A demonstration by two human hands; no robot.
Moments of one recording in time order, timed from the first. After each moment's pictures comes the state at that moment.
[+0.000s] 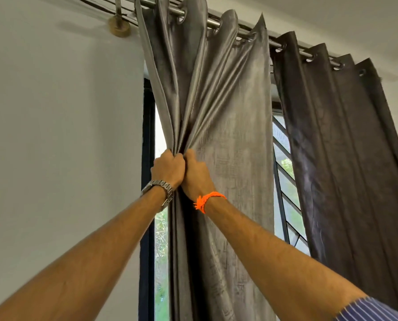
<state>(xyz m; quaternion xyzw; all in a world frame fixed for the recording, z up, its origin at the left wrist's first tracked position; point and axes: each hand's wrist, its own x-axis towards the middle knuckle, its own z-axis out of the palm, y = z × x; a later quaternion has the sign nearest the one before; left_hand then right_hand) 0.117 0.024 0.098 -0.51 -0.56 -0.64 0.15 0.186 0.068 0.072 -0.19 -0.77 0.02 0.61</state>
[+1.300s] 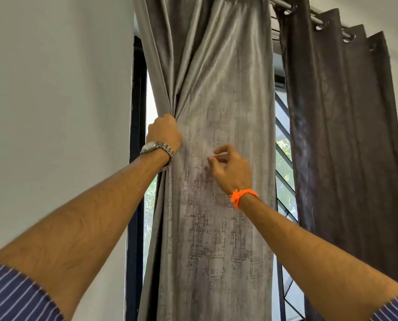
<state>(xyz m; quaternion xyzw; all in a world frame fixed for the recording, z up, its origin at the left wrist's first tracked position) 0.111 0.067 0.108 -0.52 -0.62 -0.48 0.34 0.258 0.140 0.016 -0.28 -0.67 -0.03 0.69</state>
